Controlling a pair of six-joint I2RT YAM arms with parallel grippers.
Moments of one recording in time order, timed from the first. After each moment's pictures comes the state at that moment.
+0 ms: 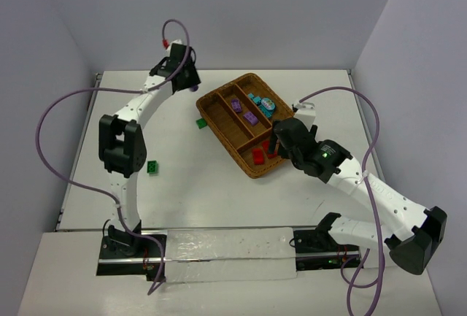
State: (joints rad) left arm -0.36 2.11 1.93 -0.54 -0.24 -0.55; right arm 0.74 1.05 1.01 -0.75 0.56 0.69
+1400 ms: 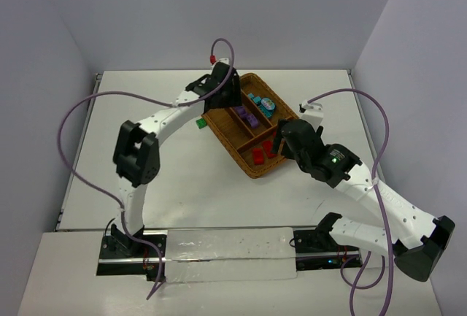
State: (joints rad) left arm -0.65 2.08 1.86 -0.52 -0.23 -0.56; right arm 0.74 0.98 1.01 -0.76 0.57 0.71
